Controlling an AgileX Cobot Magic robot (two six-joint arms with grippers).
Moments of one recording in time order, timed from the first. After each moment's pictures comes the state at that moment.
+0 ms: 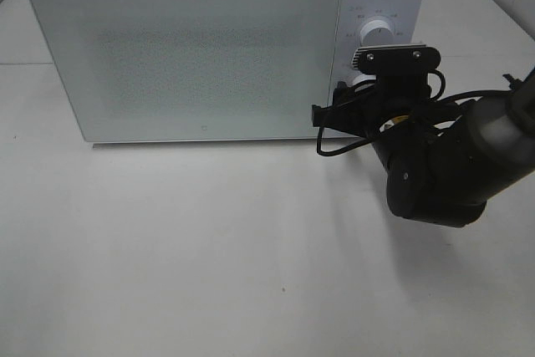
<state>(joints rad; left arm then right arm) 0.05 0.00 -0.52 -0.09 1.08 0.04 0.56 2.05 -0.74 0.62 -1.17 -0.25</state>
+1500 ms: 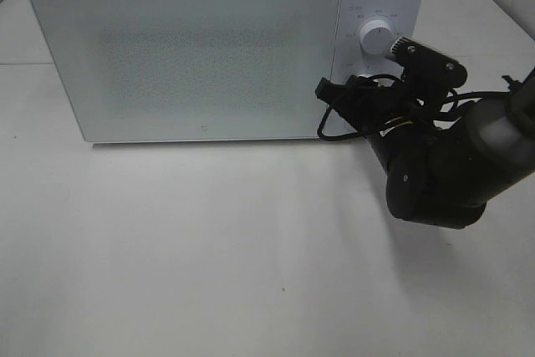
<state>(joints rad) 0.05 0.00 -0.52 -0.09 1.08 0.04 0.56 2.05 -0.74 0.62 -1.17 0.25</state>
